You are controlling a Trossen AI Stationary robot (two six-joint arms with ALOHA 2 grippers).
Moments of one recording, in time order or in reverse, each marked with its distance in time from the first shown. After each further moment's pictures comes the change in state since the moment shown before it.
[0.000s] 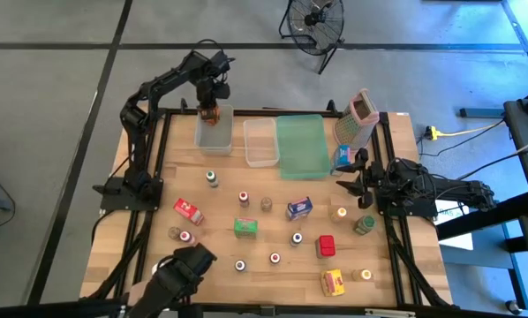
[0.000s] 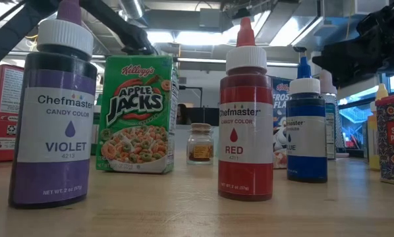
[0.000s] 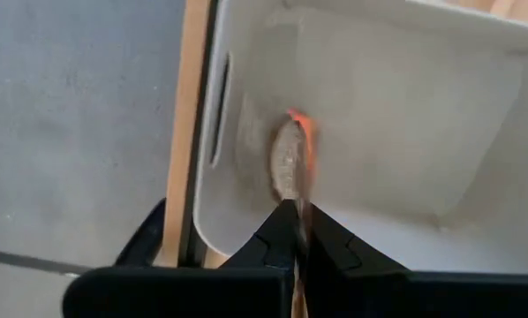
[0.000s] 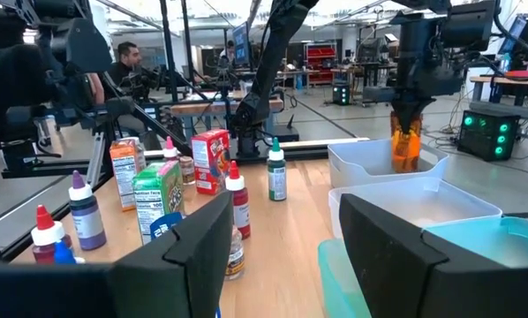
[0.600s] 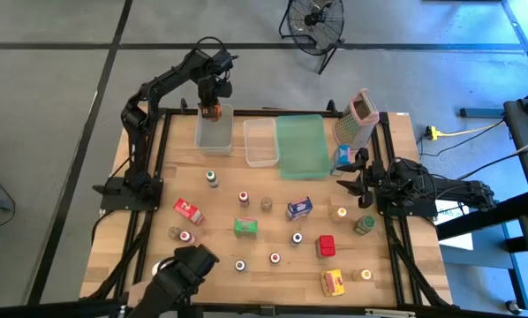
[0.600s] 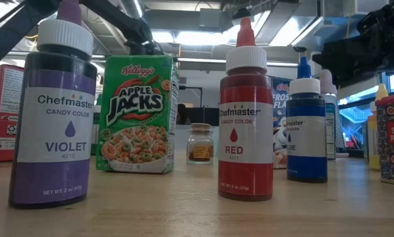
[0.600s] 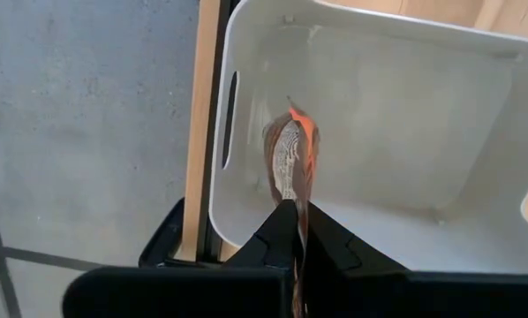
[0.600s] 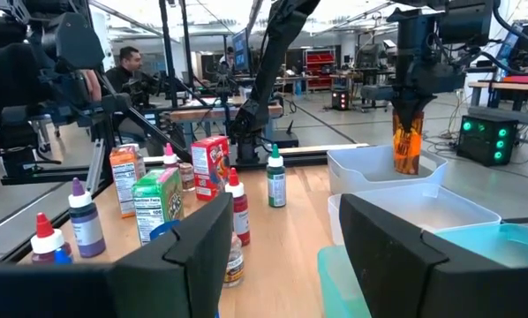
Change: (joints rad) left arm -0.026 0.000 0.068 -0.054 -0.041 0.009; right arm 0.000 0.000 0.000 0.018 0.003 0.001
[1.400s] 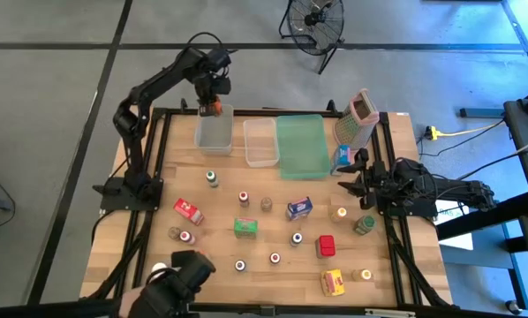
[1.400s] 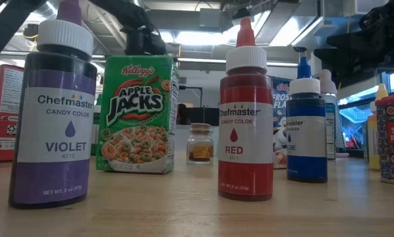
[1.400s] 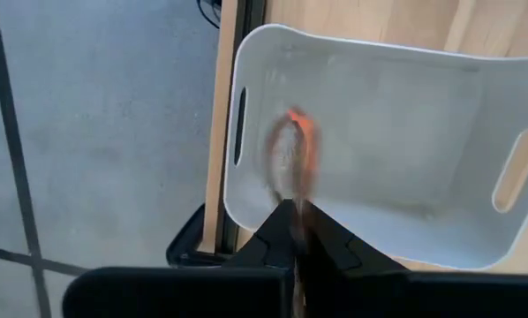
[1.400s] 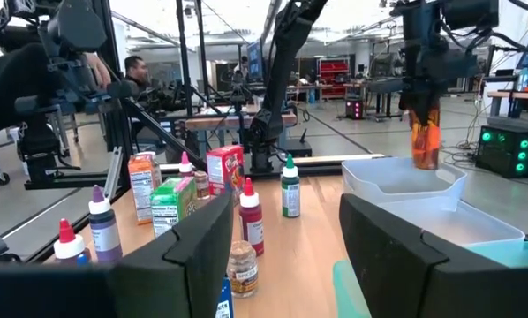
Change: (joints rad) left arm -0.031 -0.096 0.000 0.001 -0.005 0.016; right arm 0.000 0.000 0.000 0.029 -0.045 0.006
